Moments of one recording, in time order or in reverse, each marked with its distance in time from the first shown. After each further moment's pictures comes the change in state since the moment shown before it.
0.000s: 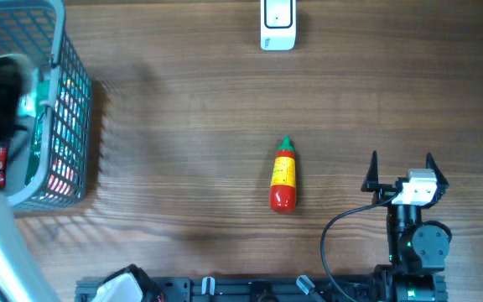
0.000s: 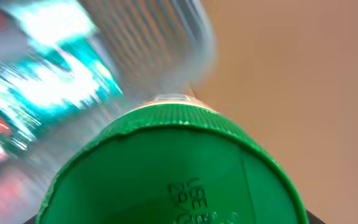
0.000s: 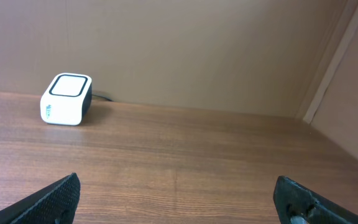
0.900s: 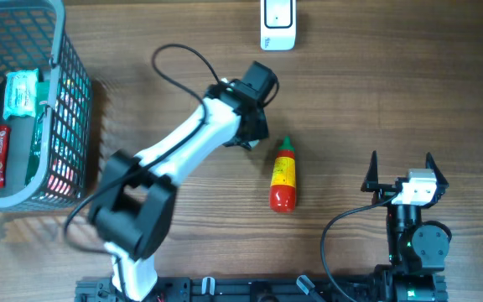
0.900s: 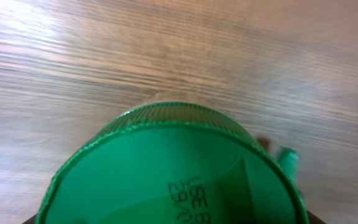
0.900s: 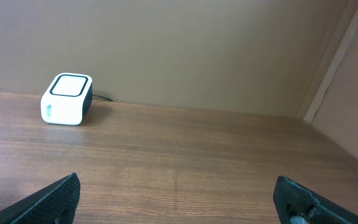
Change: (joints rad) left arm -1.033 0.689 -0.248 0.273 -0.310 -0.003; right arm 0.002 0.000 0.000 0.000 0.000 0.000
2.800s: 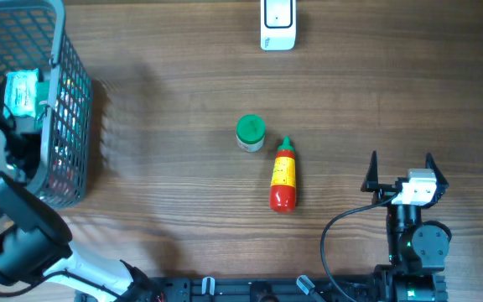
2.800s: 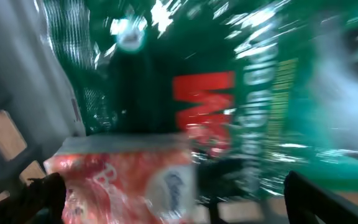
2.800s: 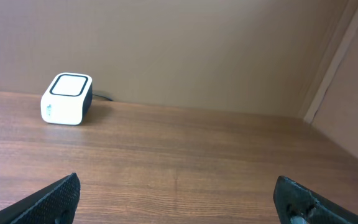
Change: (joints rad) left arm 1.266 -0.089 -0.078 -0.270 0.090 -0.042; right arm 0.000 0.000 -0.001 0.000 0.000 0.000
